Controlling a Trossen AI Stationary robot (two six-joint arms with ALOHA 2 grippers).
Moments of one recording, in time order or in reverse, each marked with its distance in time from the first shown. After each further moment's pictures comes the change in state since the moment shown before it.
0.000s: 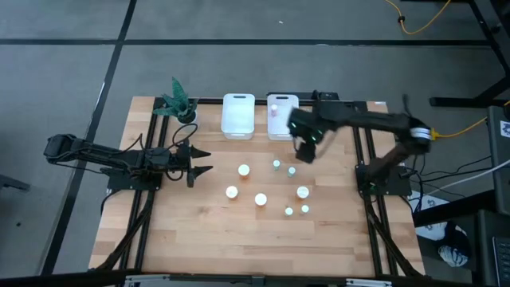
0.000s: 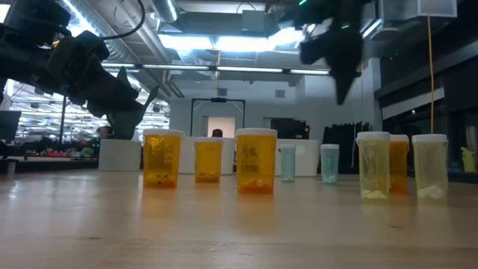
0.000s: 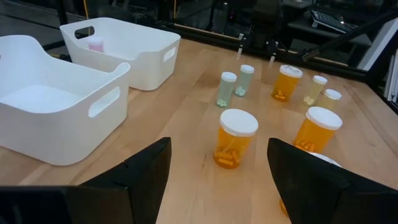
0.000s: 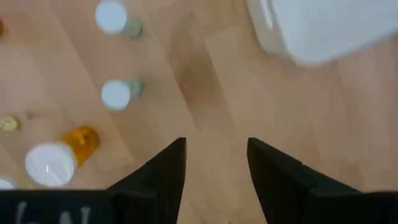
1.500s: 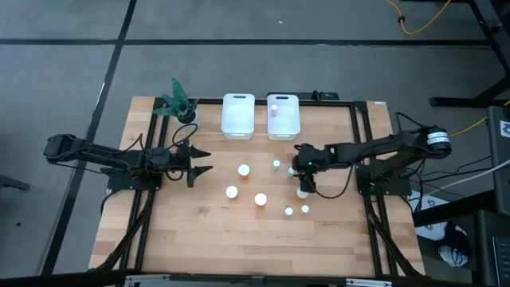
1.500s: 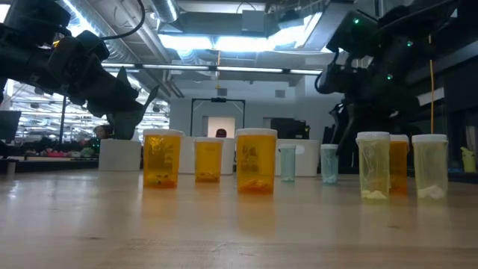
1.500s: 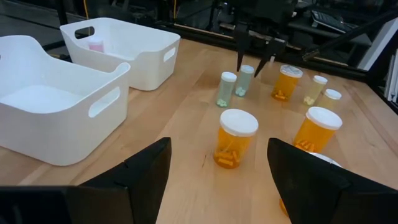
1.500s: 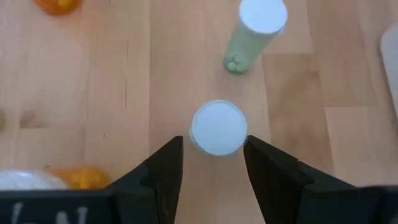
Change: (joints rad) left arm 0.000 0.000 0.000 0.000 0.000 0.001; right arm 0.216 -0.141 -0.694 0.993 -0.026 -0.174
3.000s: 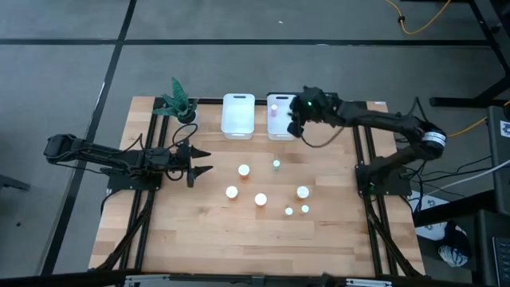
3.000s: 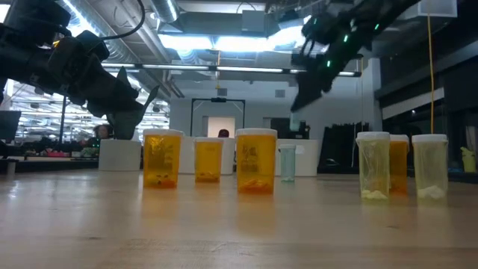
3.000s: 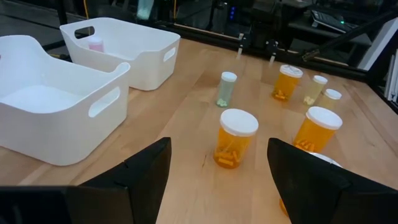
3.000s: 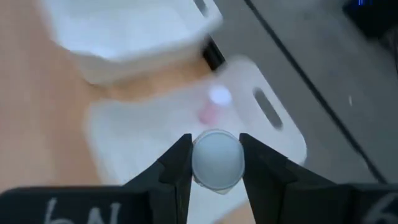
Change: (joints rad) left arm 0.000 0.000 0.000 0.000 0.000 0.000; right arm -0.500 0.069 0.369 -0.069 0.114 -0.172
